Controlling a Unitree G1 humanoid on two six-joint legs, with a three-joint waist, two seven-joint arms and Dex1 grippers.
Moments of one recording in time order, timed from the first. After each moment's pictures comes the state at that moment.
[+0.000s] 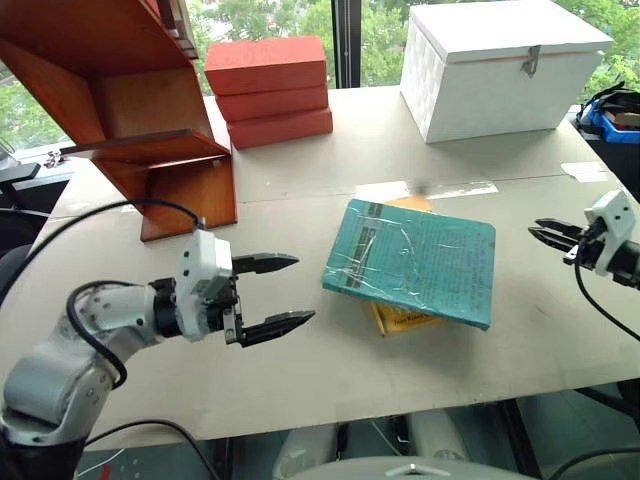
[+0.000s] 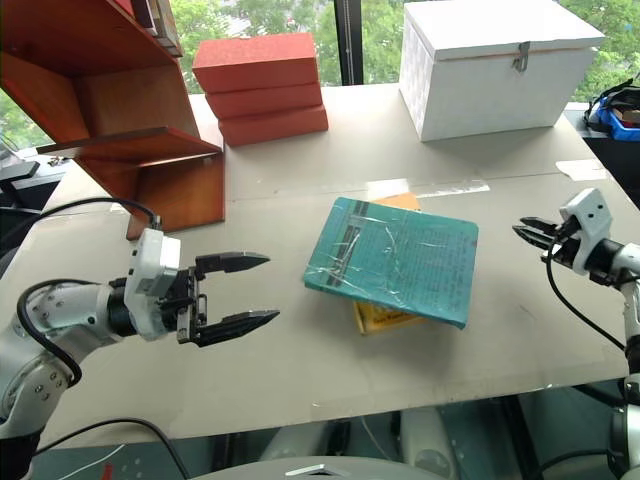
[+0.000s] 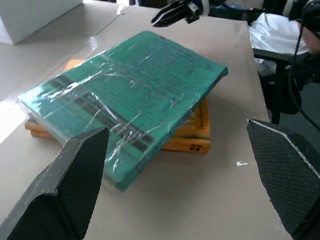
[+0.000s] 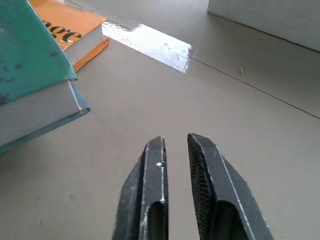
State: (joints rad) left arm -0.02 0.90 0.27 -0.57 -0.80 0.52 -1.06; right arm -0.50 -0.77 -0.18 0.56 0.26 0.05 1.06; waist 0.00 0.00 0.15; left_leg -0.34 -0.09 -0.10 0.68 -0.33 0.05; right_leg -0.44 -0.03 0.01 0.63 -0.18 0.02
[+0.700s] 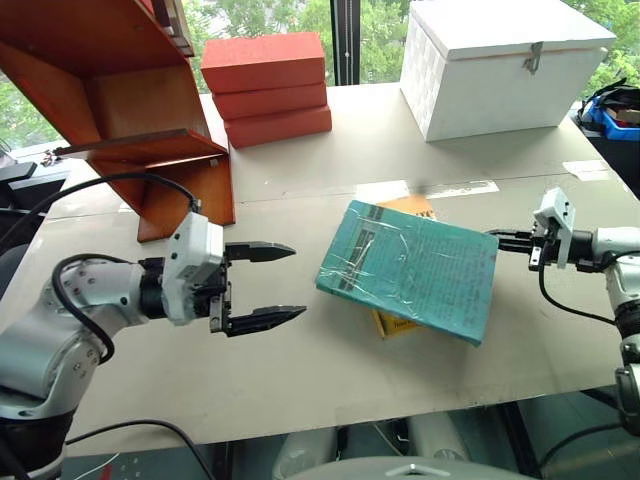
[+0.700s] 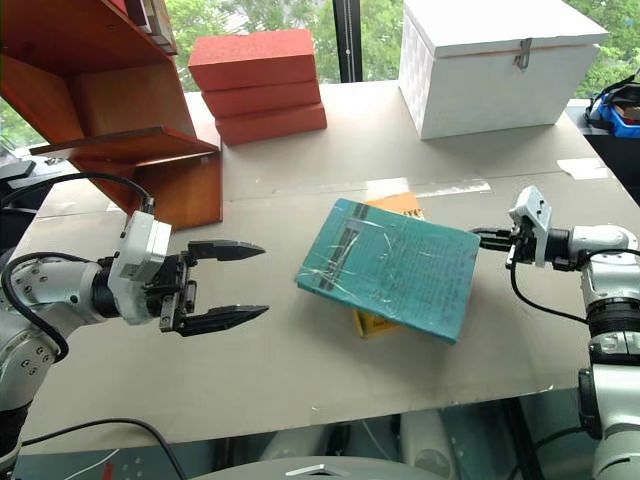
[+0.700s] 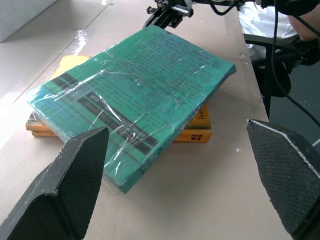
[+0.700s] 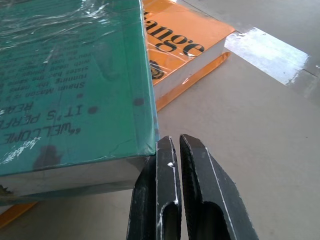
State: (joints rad) left arm -0.03 0.95 0.28 -0.52 -0.77 0.52 -1.14; right arm -0.55 -0.77 -0.05 0.60 0.28 0.05 1.41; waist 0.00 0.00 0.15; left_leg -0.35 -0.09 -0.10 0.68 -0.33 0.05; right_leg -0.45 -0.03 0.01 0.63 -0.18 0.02
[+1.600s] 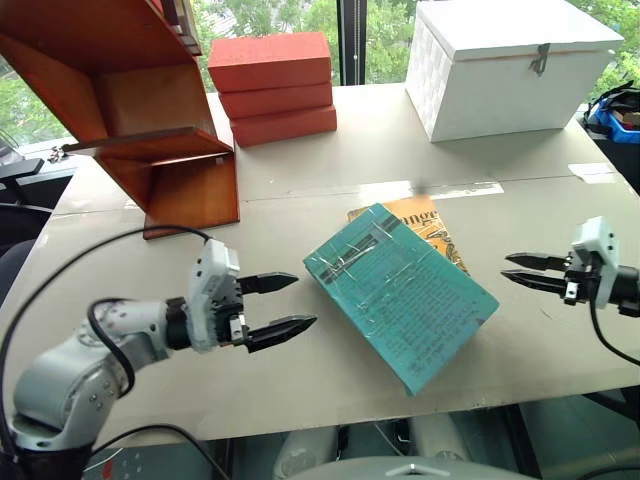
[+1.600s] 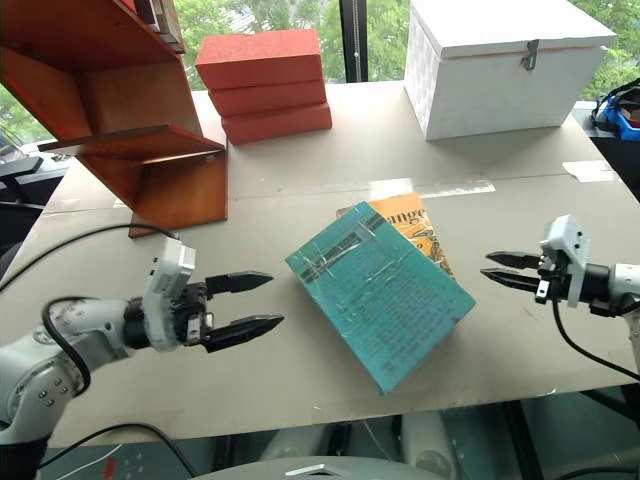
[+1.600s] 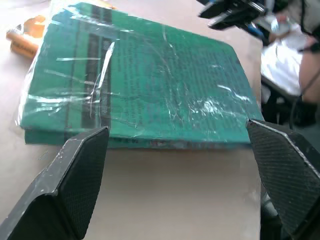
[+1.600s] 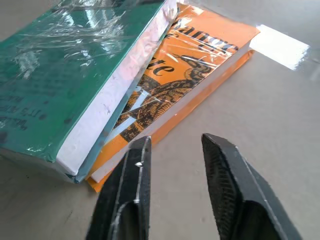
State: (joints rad) left arm 0.12 0.72 0.25 -0.59 -0.99 0.84 -0.73; right arm -0.10 -0.90 -0.30 -0.02 0.51 0.33 1.27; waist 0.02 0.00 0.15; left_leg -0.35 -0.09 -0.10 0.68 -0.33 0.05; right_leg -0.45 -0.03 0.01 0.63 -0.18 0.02
